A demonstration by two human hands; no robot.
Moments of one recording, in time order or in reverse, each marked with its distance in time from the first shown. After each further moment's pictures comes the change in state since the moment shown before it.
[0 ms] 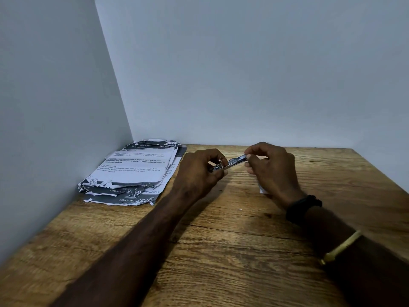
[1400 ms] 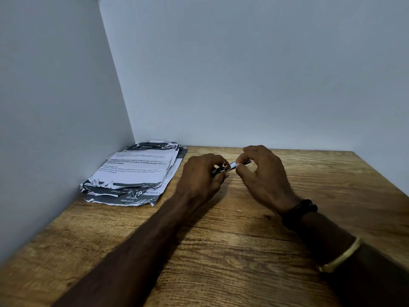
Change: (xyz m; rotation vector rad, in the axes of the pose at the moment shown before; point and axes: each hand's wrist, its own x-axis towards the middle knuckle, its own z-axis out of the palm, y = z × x) left_hand -0.007 0.009 0.000 0.120 0.025 0.099; right_hand -0.011 -0.015 0.006 -0.324 -0.128 -0.216
